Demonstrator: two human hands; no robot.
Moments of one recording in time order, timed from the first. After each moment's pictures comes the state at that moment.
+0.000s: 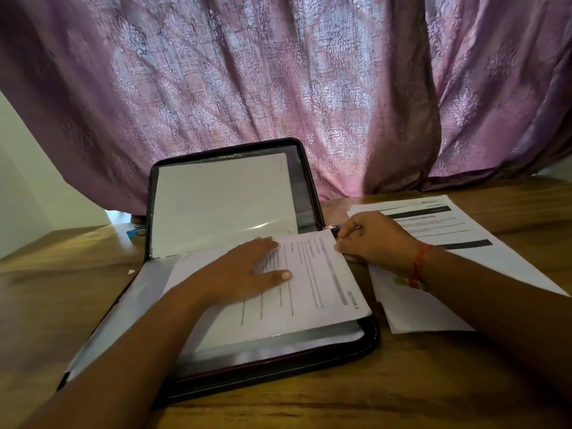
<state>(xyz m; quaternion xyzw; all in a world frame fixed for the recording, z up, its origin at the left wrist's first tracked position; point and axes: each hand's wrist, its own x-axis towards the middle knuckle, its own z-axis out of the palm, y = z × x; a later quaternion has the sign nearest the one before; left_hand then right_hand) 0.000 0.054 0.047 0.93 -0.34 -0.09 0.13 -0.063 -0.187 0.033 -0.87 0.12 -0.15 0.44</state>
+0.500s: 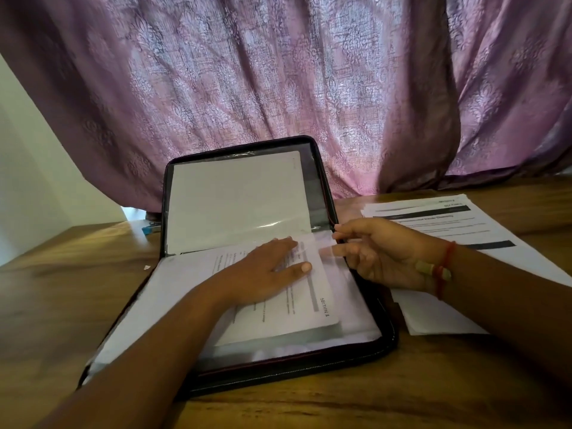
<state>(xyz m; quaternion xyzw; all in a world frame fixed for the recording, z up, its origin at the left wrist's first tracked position) -0.001 0.050 0.042 0.92 -0.34 -0.12 0.16 -0.075 -0.166 0.047 -0.54 0.08 0.13 0.83</state>
